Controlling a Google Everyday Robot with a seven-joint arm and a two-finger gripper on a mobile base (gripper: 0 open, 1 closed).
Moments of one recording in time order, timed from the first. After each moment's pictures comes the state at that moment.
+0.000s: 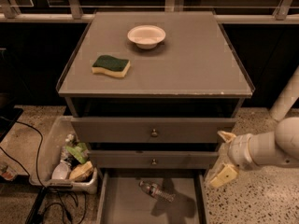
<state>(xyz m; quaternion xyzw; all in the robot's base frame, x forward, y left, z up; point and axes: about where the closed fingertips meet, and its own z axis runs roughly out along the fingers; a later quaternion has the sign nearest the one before) 0.460 -0.224 0.652 -0.52 0.79 0.12 0.29</state>
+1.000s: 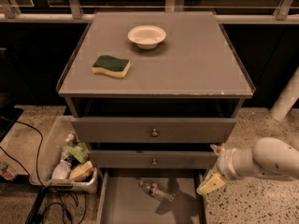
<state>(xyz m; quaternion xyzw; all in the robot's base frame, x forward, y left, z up) 0.476 -0.227 0.549 -0.49 0.81 0.12 0.29</state>
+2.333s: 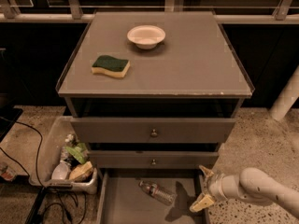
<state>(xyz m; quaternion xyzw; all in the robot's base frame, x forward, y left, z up) 0.478 -0.217 0.383 -0.50 0.78 0.18 0.32</state>
